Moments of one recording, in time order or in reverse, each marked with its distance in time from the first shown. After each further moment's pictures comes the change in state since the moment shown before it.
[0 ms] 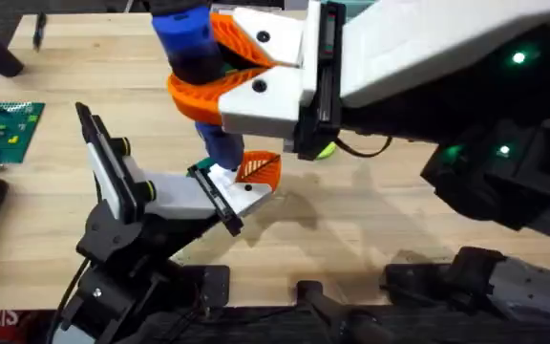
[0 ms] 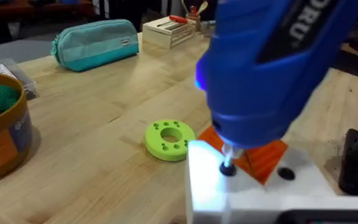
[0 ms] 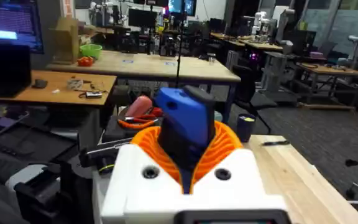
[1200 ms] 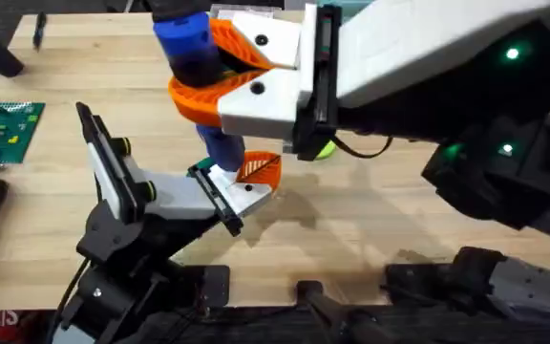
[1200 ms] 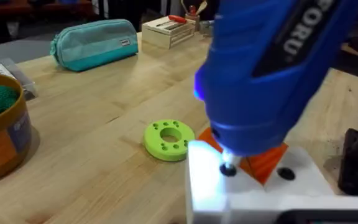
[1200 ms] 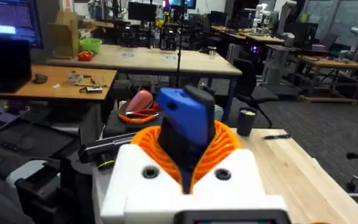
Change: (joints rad) left arm 0.000 0.001 0.000 0.000 0.000 0.000; right arm 0.000 0.000 0.010 -0.043 0.000 -0.007
